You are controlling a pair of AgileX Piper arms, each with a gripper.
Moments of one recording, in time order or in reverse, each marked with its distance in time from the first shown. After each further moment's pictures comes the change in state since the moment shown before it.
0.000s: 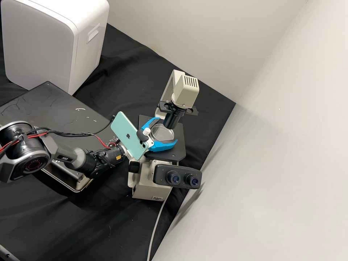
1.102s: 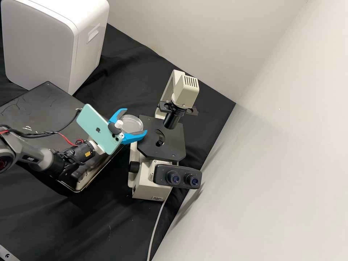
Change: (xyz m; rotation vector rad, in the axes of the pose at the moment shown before) left arm 0.000 0.000 0.001 -0.003 -0.004 -0.001; right arm -0.085 -0.028 -0.043 0.059 0.146 -0.110
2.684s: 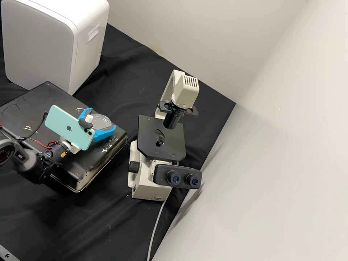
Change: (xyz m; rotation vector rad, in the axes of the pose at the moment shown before) left arm 0.000 0.000 -0.003 0.003 0.013 0.003; right arm -0.036 -0.068 -0.004 -0.081 0.074 -0.189
